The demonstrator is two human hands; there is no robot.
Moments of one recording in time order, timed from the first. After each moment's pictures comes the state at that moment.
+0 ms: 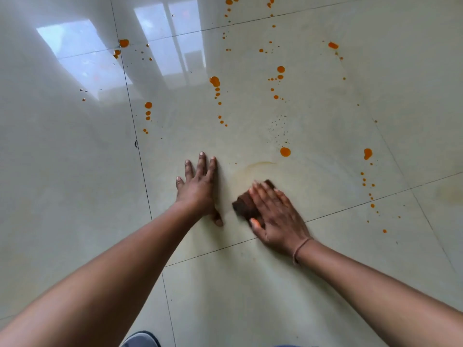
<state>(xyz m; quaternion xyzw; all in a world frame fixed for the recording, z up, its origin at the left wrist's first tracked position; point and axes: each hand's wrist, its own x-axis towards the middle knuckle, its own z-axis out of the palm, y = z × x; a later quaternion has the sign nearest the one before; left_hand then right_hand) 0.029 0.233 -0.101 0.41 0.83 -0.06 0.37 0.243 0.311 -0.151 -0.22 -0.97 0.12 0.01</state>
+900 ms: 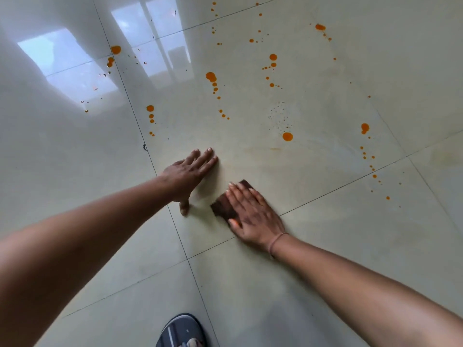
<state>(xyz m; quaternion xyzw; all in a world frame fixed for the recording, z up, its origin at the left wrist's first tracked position) -0.048 0.213 -0.083 0.67 0.65 -0.25 0.27 0.193 0.235 -0.150 -0.23 -0.96 0.15 -0.02</state>
